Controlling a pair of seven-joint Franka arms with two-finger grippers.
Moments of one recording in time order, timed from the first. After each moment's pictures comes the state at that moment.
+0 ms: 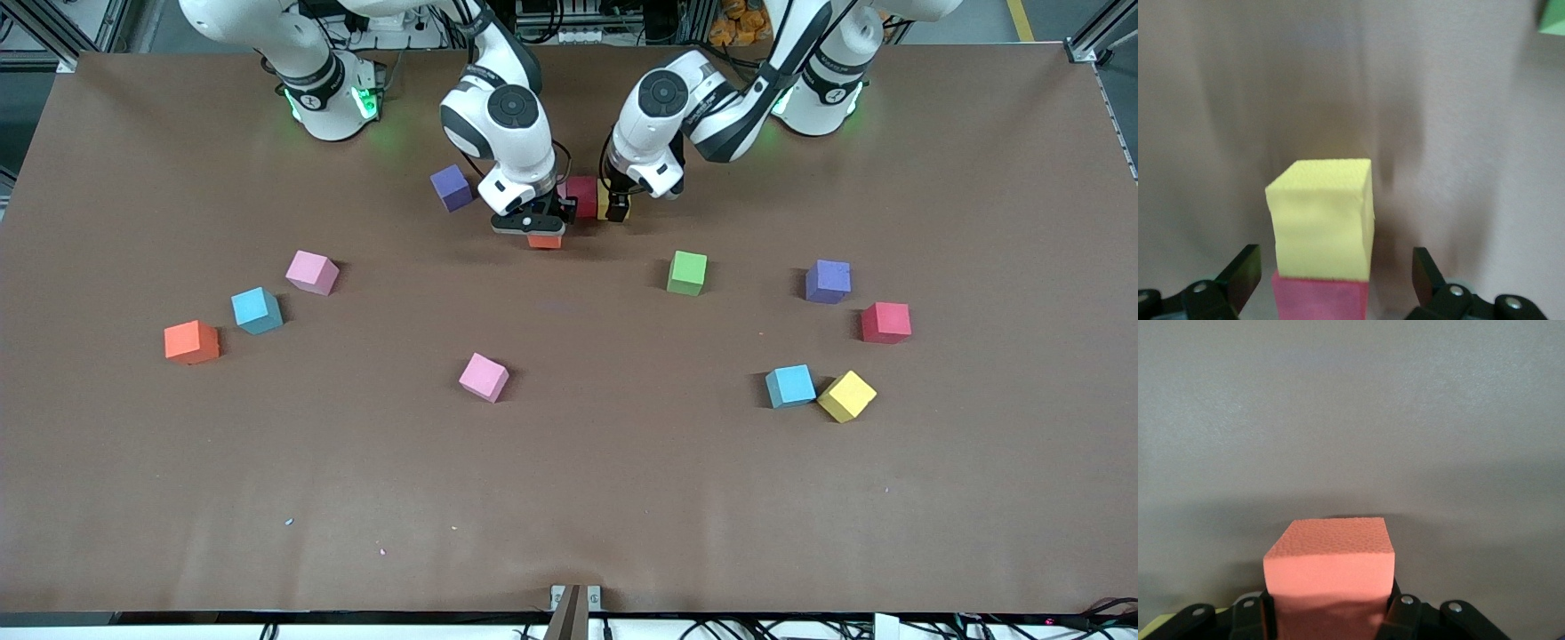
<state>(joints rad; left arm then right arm) -0.47 0.25 -0.54 -2.39 -0.18 2.66 -2.38 0.86 0.36 0.10 -2.19 0.02 2.60 1.05</state>
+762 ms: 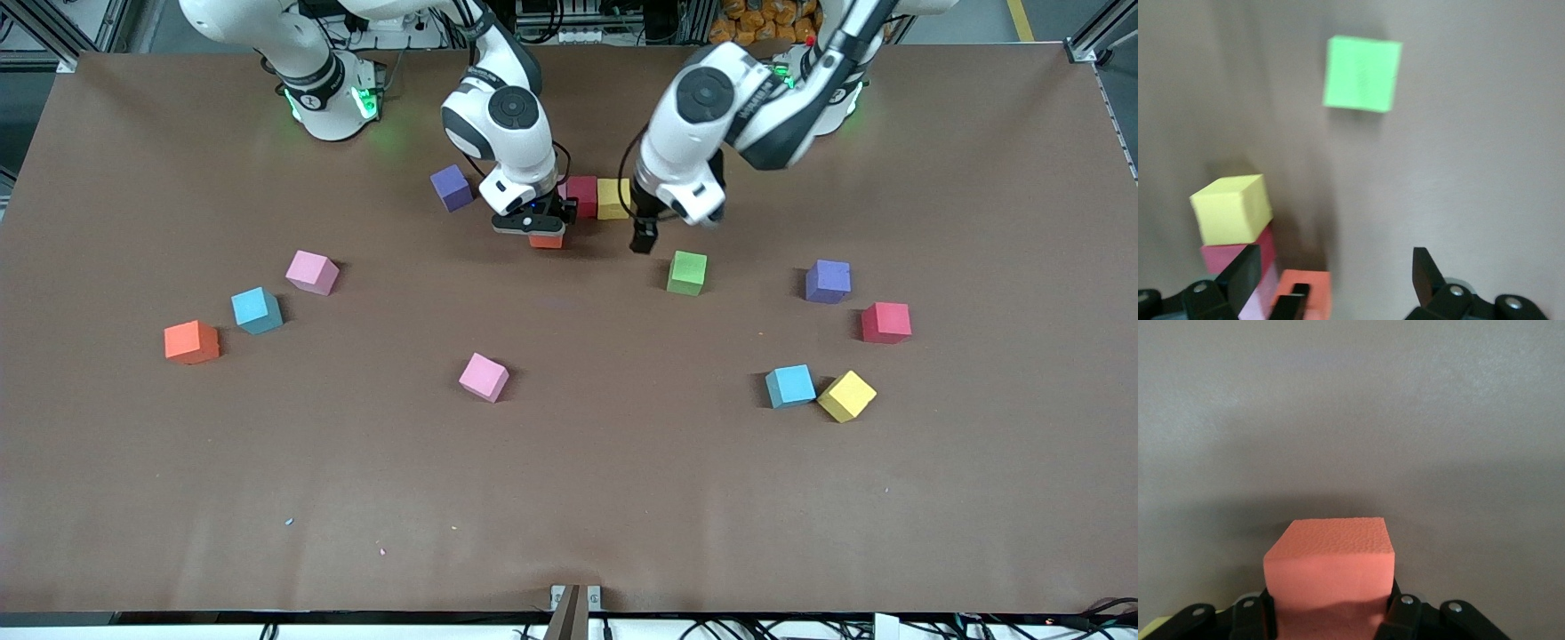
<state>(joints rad) -0.23 0.15 -0.53 -2.16 -0.12 2.35 -2.15 0.86 0.38 0.11 -2.20 0.02 2.63 1.07</state>
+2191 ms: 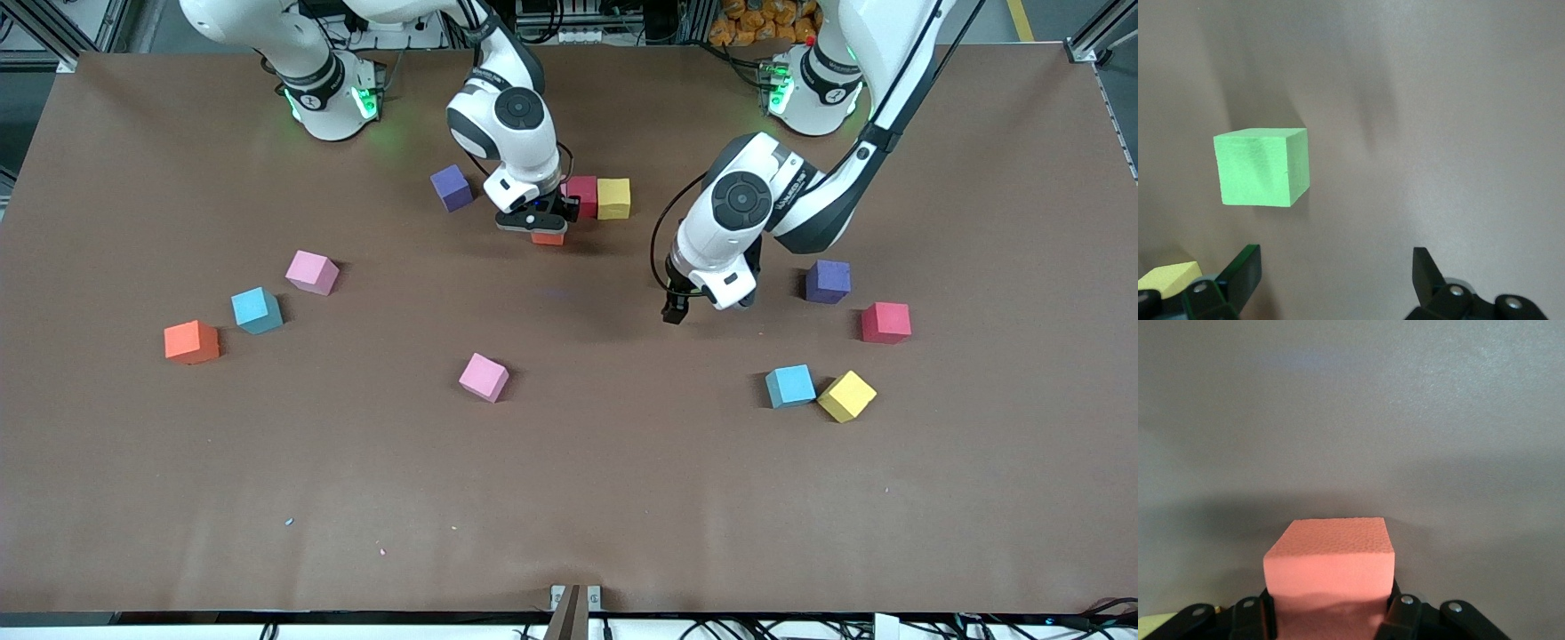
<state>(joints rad) -0.12 0.38 -0.52 -2.01 0.08 2.32 -2.03 0.88 0.40 0.11 -2.20 0.01 2.64 1.11</state>
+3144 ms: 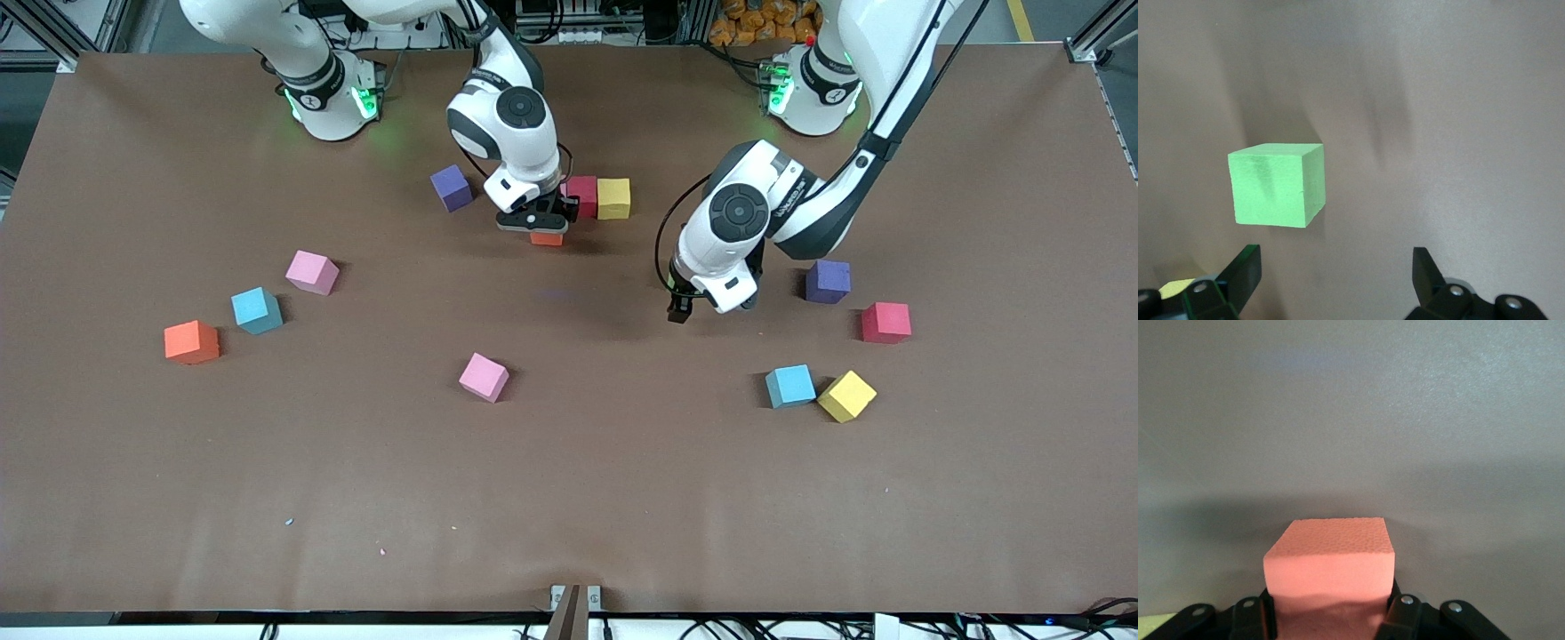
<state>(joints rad) -0.12 0.40 -0.51 -2.01 0.09 2.26 -2.03 0.88 0.40 0.11 -2.20 -0.02 2.64 1.11</state>
